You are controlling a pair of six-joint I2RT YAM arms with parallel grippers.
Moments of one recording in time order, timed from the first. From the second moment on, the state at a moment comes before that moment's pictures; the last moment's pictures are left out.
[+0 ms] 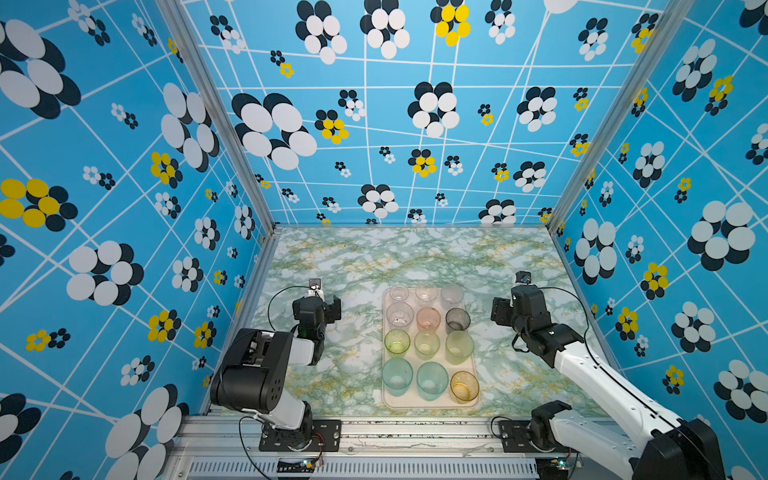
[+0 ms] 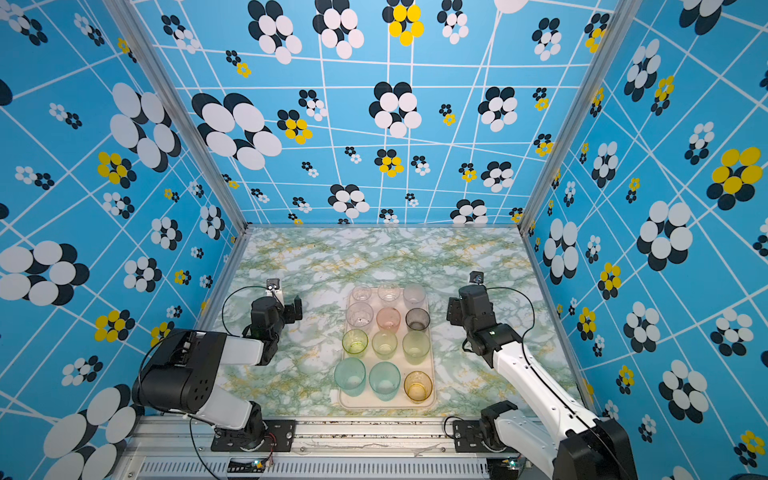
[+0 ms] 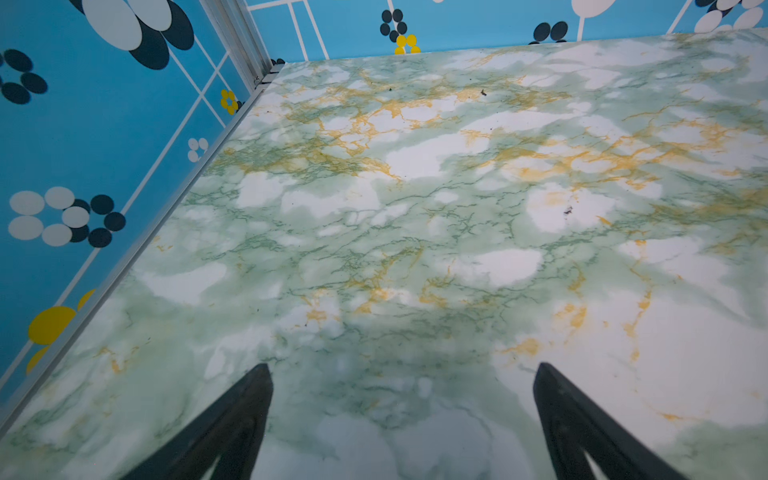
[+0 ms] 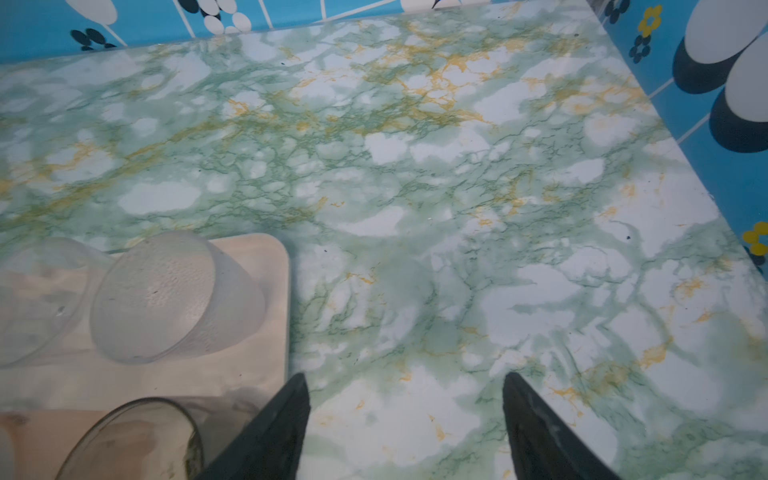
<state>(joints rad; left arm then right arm) -0.10 1.55 0.33 0.81 -0.23 0.01 0.32 1.05 0.60 -0.25 0.38 0.28</state>
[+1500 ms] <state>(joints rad) -0.07 1.55 0.36 0.86 -0.15 0.02 0.06 1.55 0.38 0.84 0.35 0.04</state>
